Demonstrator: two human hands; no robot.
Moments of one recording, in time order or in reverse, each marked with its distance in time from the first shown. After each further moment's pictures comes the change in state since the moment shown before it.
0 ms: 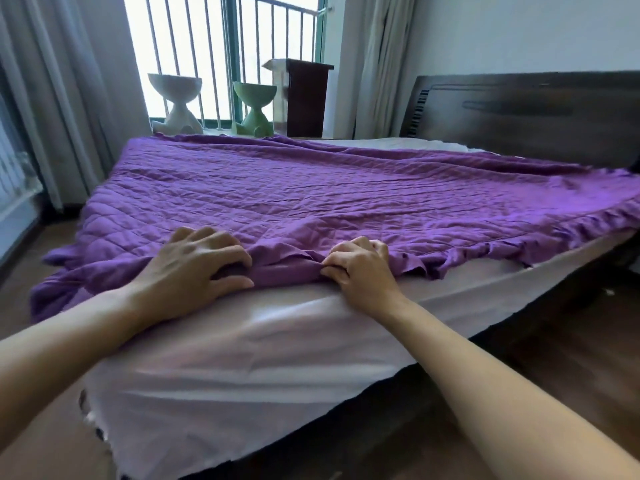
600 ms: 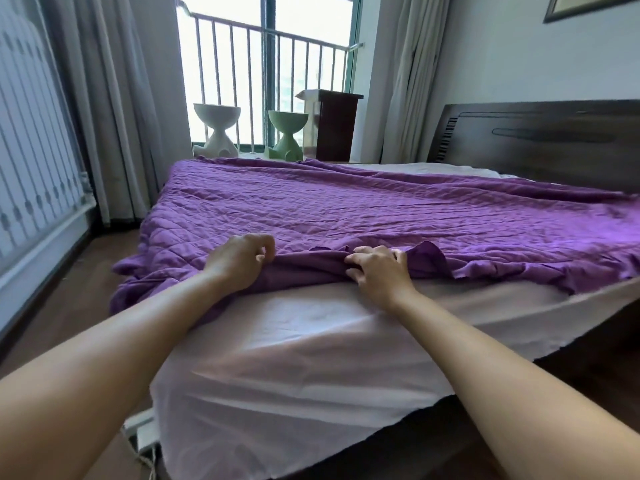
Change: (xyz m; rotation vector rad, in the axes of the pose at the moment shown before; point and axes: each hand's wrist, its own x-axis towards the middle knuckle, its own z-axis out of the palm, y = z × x) left_hand 0.028 -0.031 0.012 -0.220 -0.096 -0.600; right_hand 0.045 -0.023 0.018 -0.182 -0.186 0.120
